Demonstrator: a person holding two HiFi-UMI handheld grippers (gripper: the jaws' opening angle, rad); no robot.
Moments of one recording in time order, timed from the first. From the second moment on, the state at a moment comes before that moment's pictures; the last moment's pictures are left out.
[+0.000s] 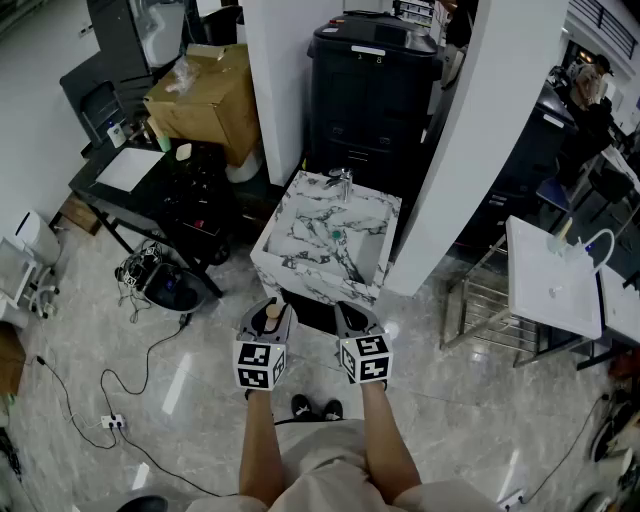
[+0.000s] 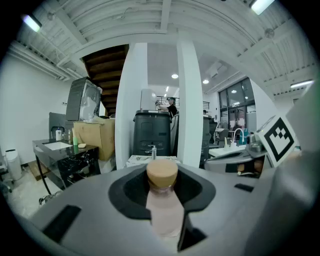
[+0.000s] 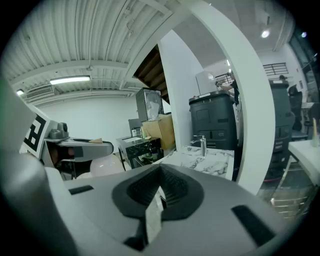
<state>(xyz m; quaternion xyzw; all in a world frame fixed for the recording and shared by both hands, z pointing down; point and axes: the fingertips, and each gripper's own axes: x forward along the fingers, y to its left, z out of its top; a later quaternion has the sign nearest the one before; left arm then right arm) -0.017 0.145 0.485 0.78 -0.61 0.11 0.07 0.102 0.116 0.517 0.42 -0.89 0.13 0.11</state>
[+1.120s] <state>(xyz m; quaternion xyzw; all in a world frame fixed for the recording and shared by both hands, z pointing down) -0.030 0.128 0.478 0.78 -0.62 0.11 0.06 0.097 0.089 0.522 0.39 -0.91 0.16 0.07</state>
